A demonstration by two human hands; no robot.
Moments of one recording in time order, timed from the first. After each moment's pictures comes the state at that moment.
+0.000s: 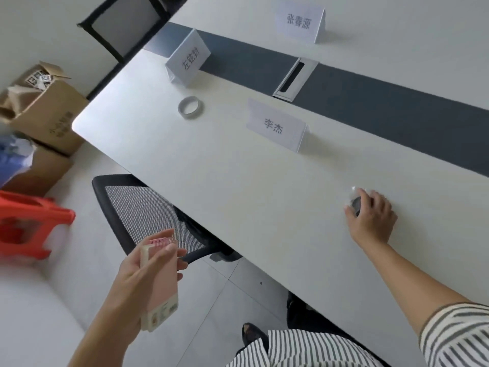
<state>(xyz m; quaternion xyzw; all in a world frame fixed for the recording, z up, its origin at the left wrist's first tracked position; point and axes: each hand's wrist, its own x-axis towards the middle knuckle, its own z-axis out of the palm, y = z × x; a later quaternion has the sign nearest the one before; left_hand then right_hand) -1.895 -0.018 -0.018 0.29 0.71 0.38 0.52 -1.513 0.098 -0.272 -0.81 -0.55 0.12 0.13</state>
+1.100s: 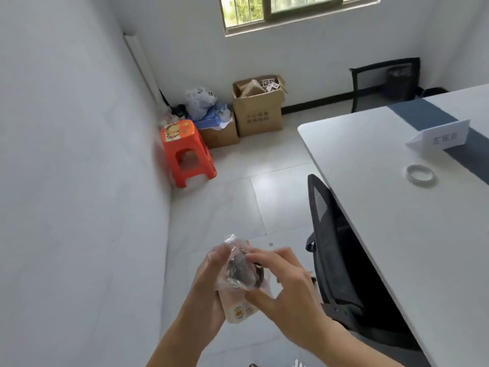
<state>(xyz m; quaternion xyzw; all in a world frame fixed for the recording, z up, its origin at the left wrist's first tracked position) -2.117 -0.241 0.009 0.11 0.52 0.71 0.46 -2.011 -0.130 -0.017 -0.14 -0.84 0.46 0.25</state>
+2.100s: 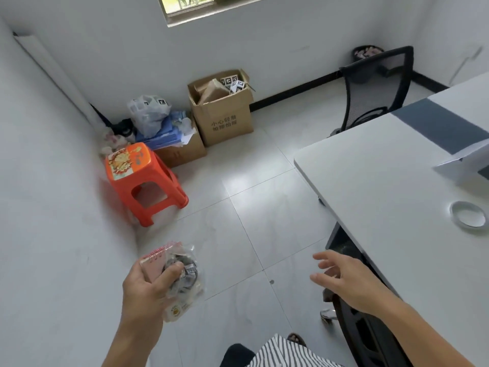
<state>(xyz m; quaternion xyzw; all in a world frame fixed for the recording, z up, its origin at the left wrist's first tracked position) -2.503 -0.073 -0.014 0.05 0.72 0.63 0.29 -2.252 0.152 -0.080 -0.43 -0.78 0.45 -0.07</state>
